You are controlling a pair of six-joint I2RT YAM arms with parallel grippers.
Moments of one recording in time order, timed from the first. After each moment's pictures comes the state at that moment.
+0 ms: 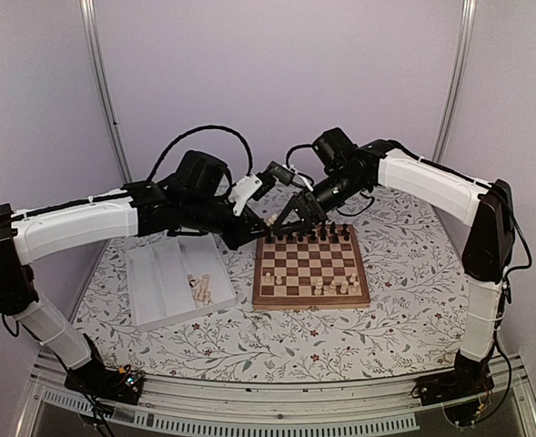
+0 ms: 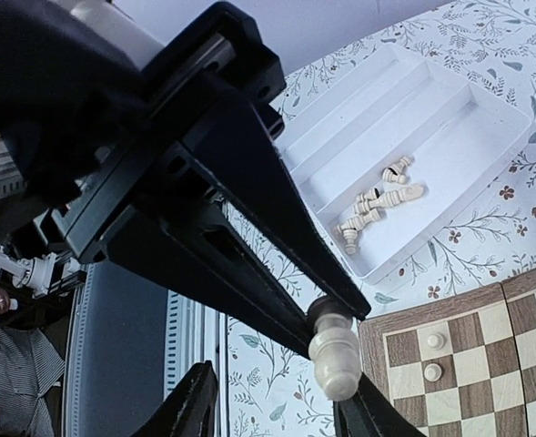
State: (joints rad) left arm -0.85 1.56 1.30 -0.35 0.17 0.08; right arm 0.69 1.98 1.87 -0.88 -0.97 -0.25
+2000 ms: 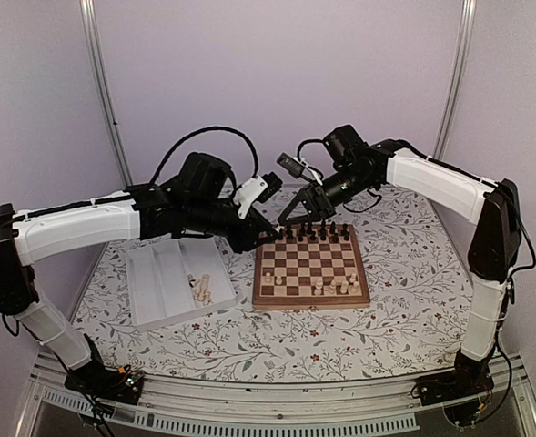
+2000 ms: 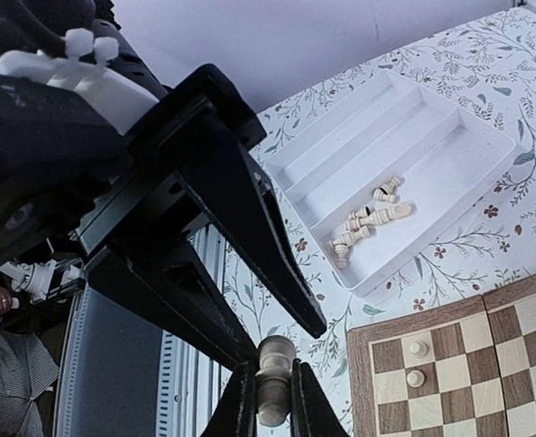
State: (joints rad) left arm -0.88 1.57 1.29 -0.31 0.21 0.07; right arm 0.64 1.95 1.82 -0.82 -1.02 -0.26
